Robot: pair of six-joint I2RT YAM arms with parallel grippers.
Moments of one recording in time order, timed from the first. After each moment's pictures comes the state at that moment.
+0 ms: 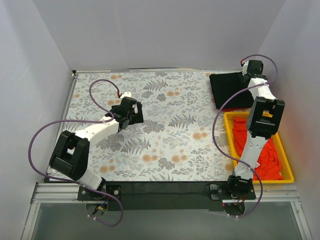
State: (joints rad) left arm -0.47 1.53 0.91 -0.21 -0.35 -0.46; right arm -0.18 2.17 1.80 -0.44 0.15 -0.31
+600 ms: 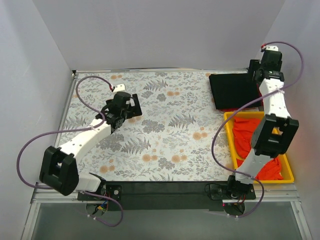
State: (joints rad) left arm -0.47 1.38 0.95 -0.27 -0.35 -0.50; right arm -0.20 1.84 1.71 -0.48 0.24 -0.14
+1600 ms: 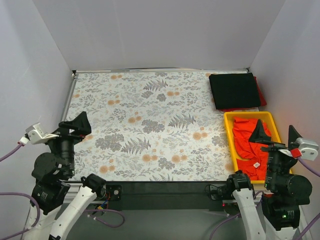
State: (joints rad) left arm -0.47 0.28 0.91 -0.45 -0.65 -0.51; right arm 0.13 0.09 0.88 -0.41 0.30 -0.05
